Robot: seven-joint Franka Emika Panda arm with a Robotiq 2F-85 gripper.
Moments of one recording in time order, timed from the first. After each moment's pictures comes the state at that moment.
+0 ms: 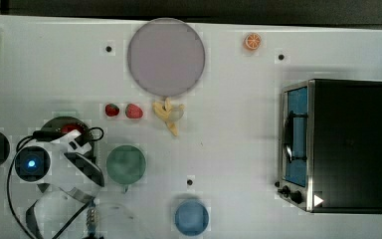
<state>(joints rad) -0.07 0.57 0.71 -2.23 -0.46 1.10 0.26</state>
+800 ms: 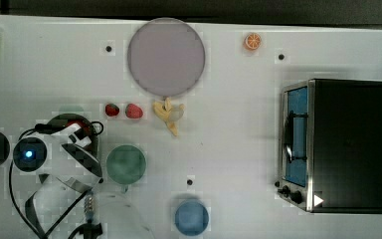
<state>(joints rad) -0.01 0.61 0.66 -2.16 -0.49 1.05 0.30</state>
